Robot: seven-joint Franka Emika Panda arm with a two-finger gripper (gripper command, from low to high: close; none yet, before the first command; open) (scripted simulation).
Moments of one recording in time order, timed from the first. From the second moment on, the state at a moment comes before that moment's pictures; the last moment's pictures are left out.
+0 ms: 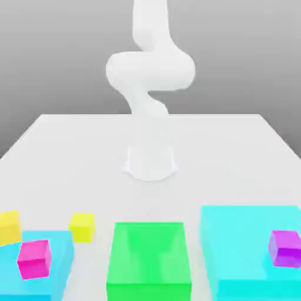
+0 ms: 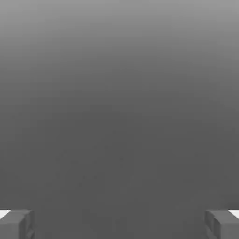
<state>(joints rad) -0.02 -0.73 -0.03 -2.36 -0.02 2.35 0.77</state>
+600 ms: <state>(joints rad) -0.17 -0.05 -0.32 -2.84 -0.03 2.83 0.43</state>
